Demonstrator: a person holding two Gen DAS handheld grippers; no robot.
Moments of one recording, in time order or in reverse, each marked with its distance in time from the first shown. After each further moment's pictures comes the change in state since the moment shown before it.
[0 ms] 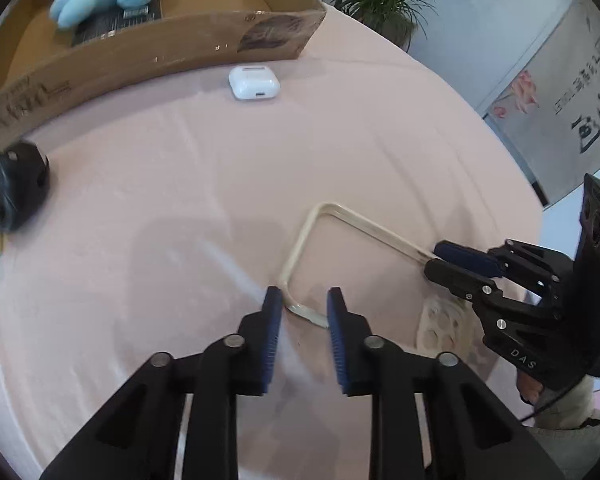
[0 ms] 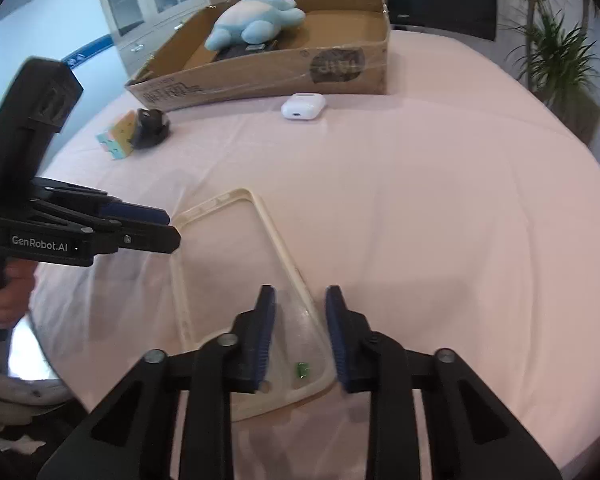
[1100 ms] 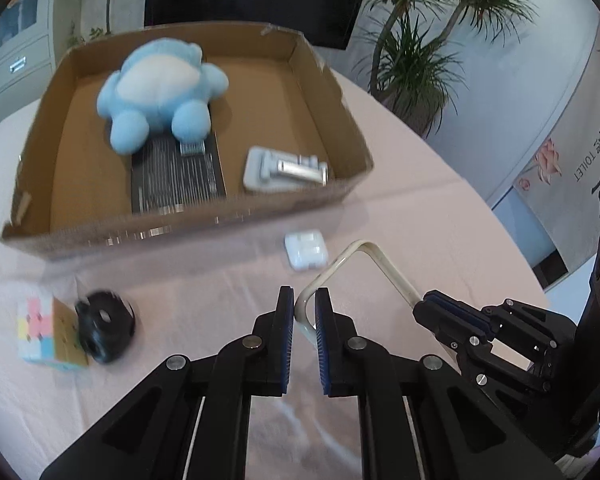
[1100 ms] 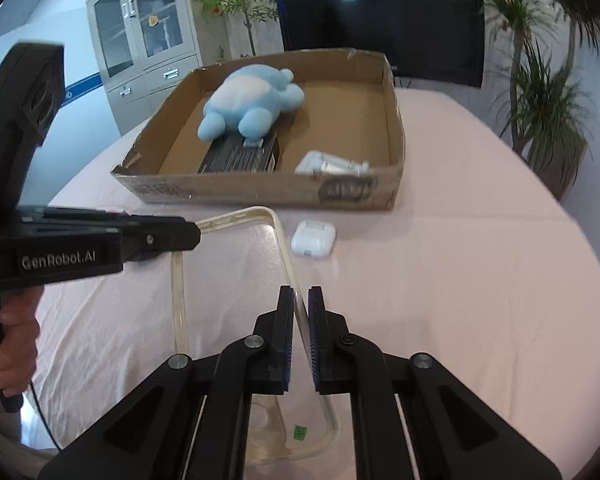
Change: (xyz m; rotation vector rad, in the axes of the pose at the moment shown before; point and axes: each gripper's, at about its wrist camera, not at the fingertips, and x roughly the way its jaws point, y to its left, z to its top) left arm -0.072 0.030 0.098 -0.096 -0.235 0.081; right arm -0.010 0.030 0.110 0.004 -0.150 -0.048
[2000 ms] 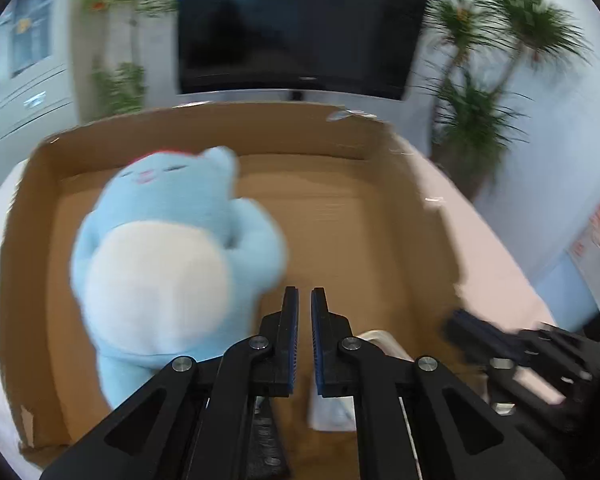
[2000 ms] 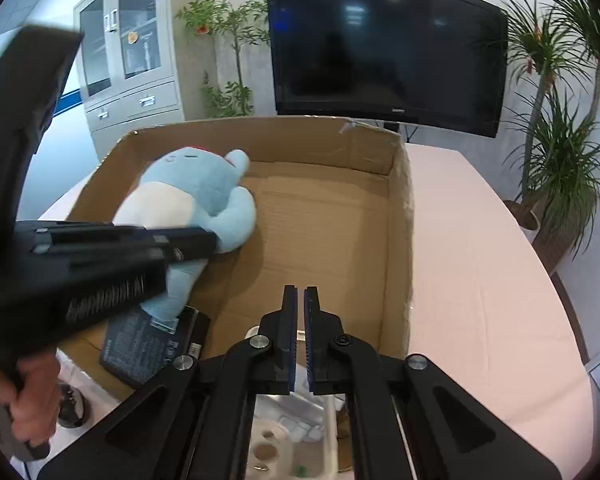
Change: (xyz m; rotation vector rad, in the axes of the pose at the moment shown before) left arm 0.113 0.060 0.196 -0.077 -0.126 0.174; right arm 0.140 -0.052 0.186 -0.042 -0.077 -0.033
